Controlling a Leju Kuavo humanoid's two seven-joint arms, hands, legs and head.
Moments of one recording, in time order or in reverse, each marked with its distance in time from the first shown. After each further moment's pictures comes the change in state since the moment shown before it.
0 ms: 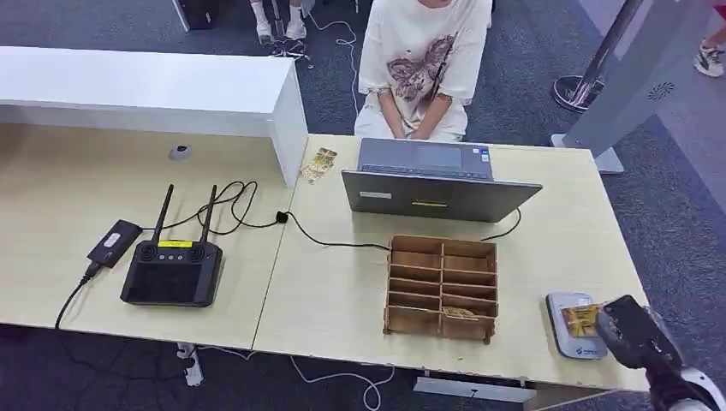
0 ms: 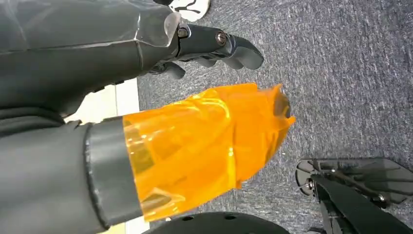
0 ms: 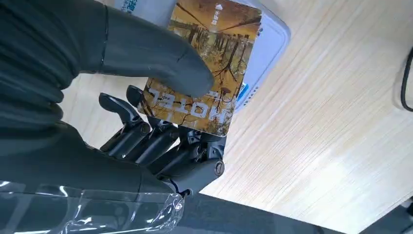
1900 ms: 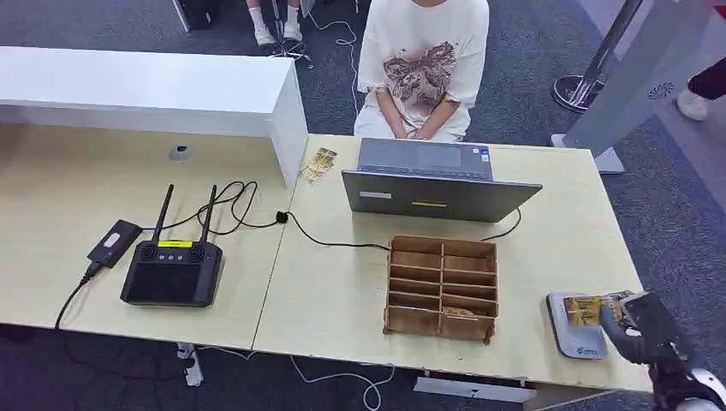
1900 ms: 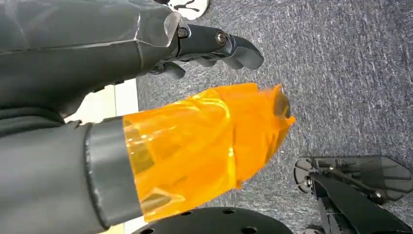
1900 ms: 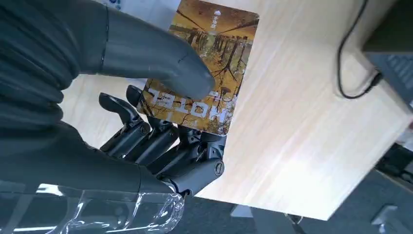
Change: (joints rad) left arm 0.000 -0.006 -0.001 0.000 0.008 0.004 -0.003; right arm 0.002 0.040 -0.084 -0.035 -0.141 0.077 -0.079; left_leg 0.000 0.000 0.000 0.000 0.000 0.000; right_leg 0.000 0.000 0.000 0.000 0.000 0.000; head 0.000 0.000
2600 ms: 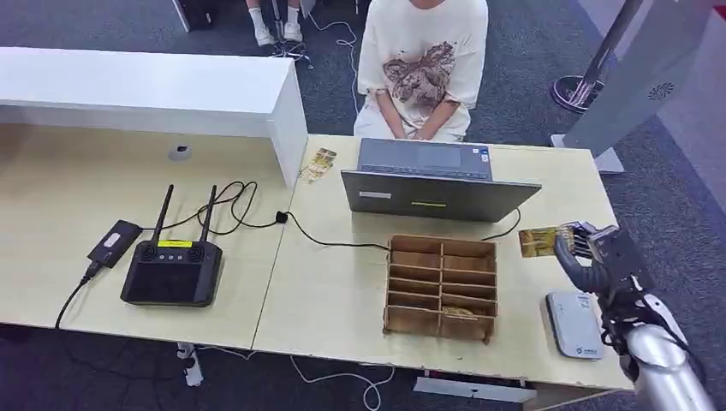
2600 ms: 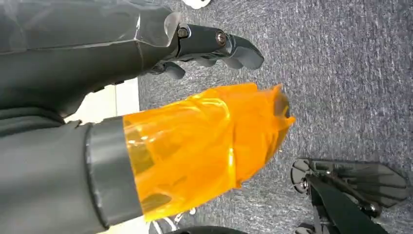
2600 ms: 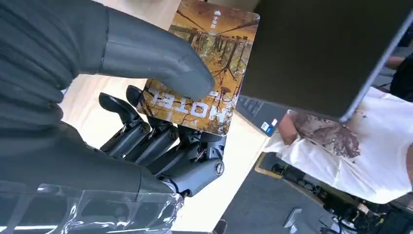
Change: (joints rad) left arm -0.001 0.042 0.026 0.000 0.059 -0.050 -0.009; right arm -0.299 0.065 0.204 0.036 -0.086 -0.008 -0.027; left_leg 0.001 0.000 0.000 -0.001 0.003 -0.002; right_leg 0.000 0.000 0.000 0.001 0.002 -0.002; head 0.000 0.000
